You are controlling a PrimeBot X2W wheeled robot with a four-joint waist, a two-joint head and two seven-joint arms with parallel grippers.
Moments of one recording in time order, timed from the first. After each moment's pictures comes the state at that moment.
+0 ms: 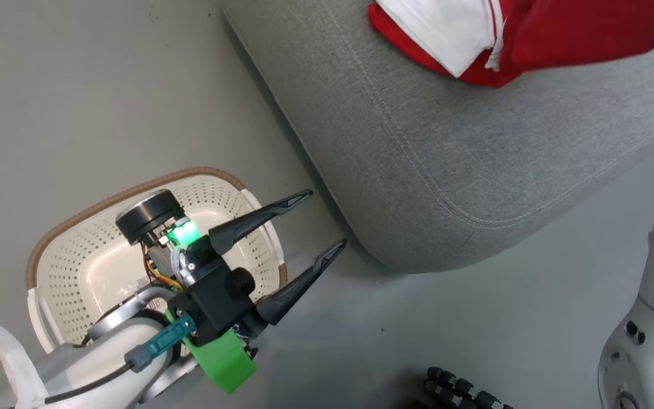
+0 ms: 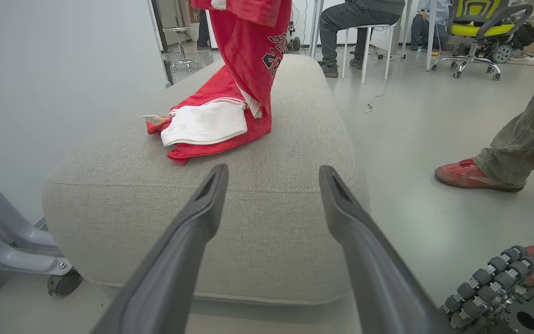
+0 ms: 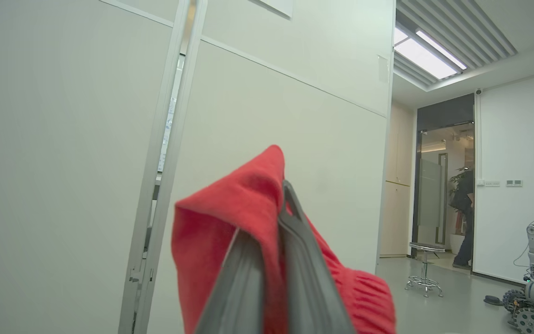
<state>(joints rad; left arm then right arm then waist) -0.59 0.62 -0.92 -0.18 -0.36 -0.13 -0.16 -0.85 -0.05 -0.21 -0.09 0.08 0.13 -0.26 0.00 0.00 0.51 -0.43</state>
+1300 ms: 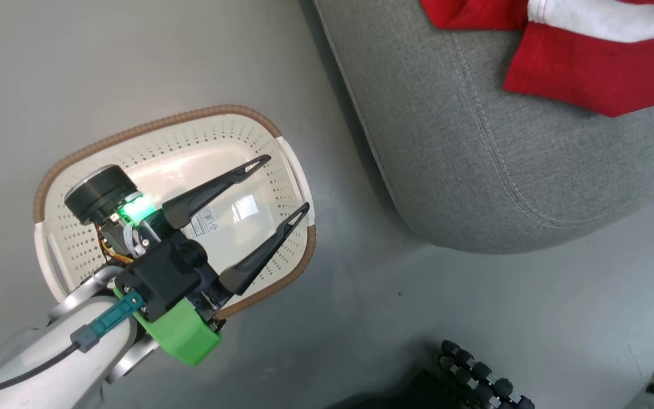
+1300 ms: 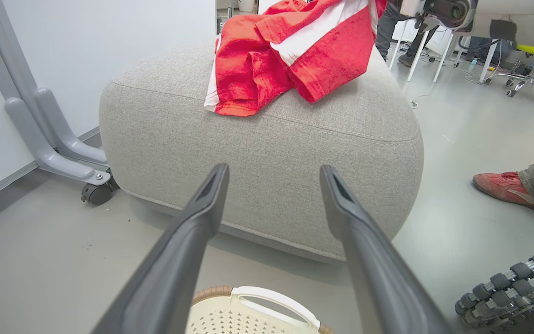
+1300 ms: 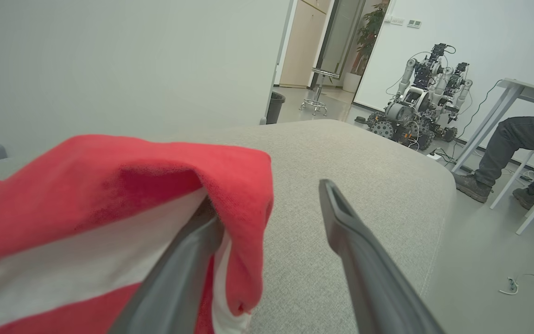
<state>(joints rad) -0.64 0.70 -0.89 -0.18 -0.43 -0.10 -0.22 -0.67 -0.05 -0.65 0.26 -0.04 0.13 -0.26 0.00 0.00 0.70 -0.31</state>
